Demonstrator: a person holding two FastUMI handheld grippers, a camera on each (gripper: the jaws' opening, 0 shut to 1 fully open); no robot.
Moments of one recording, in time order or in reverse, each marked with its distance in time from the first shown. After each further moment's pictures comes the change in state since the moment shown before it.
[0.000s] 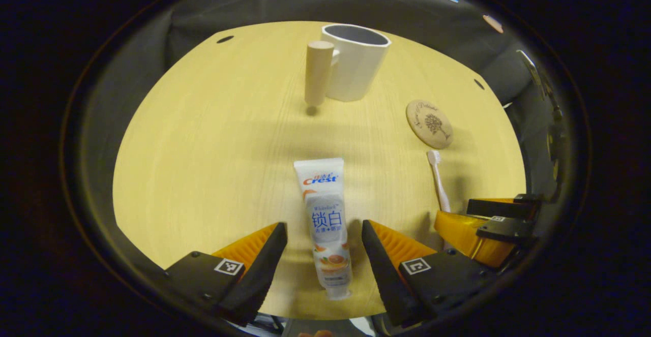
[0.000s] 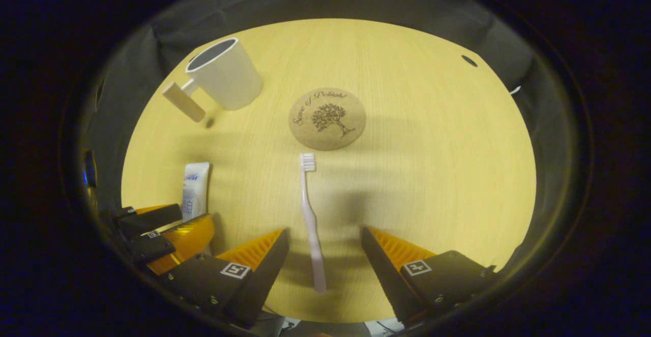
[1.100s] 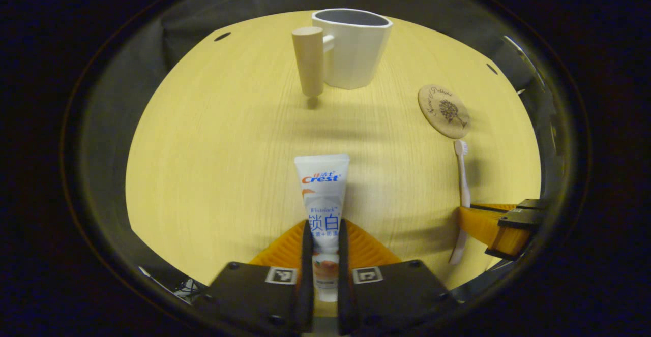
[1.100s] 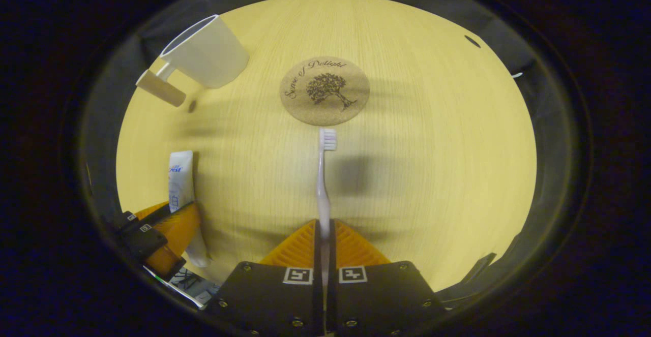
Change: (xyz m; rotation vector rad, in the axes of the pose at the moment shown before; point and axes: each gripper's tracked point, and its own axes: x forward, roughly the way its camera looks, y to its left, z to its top) left arm 0.006 0.002 0.003 0.054 0.044 0.097; right arm 0.001 0.004 -0.016 0.048 0.180 -0.023
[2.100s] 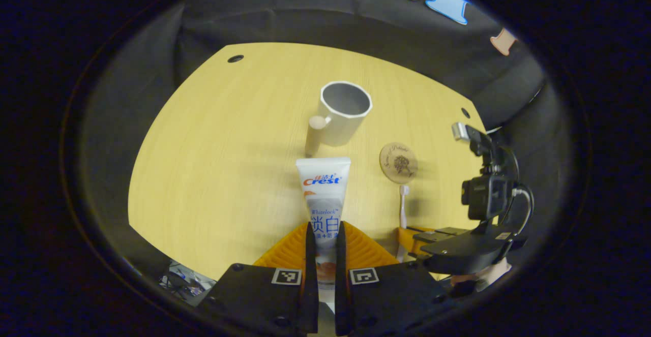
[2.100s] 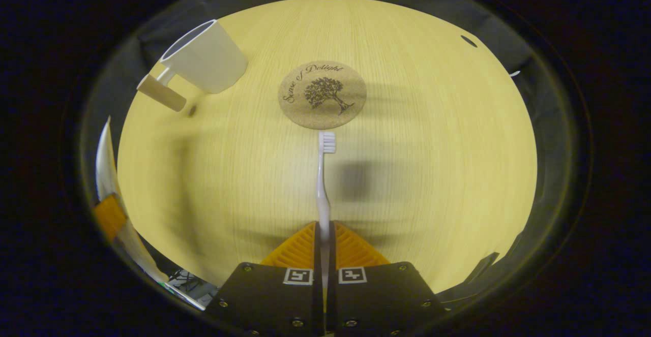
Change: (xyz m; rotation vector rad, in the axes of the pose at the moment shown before) left arm -0.123 -0.005 0.071 -0.127 -0.139 -0.153; right arm 0.000 0.000 0.002 0.013 -0.028 0.006
